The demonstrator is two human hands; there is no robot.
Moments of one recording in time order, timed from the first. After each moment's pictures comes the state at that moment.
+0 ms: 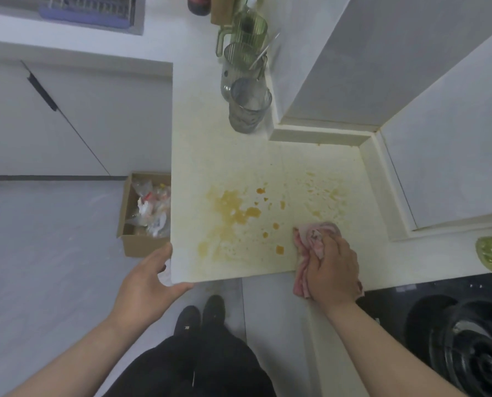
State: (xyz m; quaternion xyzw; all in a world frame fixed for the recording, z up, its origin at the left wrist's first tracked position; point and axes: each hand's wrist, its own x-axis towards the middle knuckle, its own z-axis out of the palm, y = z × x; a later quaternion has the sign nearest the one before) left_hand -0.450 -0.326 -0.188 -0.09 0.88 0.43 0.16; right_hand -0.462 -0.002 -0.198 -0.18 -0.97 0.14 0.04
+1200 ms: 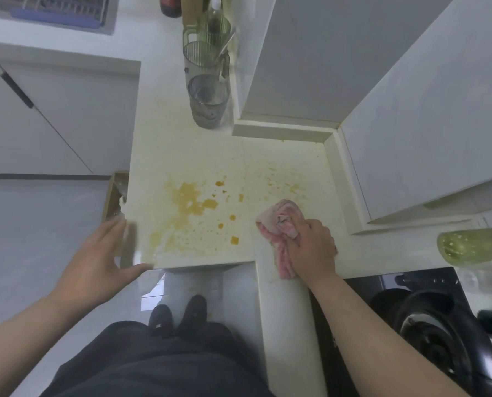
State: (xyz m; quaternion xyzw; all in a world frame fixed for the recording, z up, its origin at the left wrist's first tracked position) left_hand -0.458 -0.302 -0.158 -0.04 0.95 0.28 0.14; right_hand -0.482 0.070 -0.186 -0.08 -0.99 0.13 -0.04
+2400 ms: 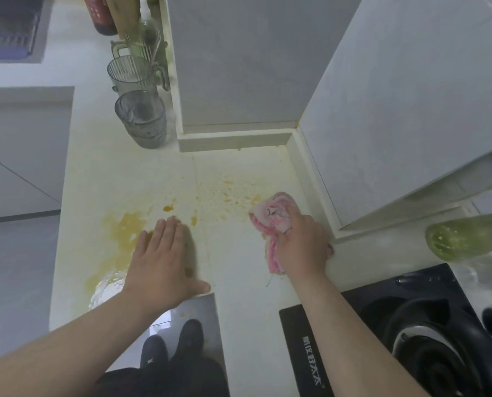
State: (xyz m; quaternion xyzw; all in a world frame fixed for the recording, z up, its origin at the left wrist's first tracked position) left_hand -0.523 -0.126 -0.168 0.11 0.97 0.04 0.19; right_hand -0.524 0.124 -0.193 -0.18 -0.97 0.17 0.00
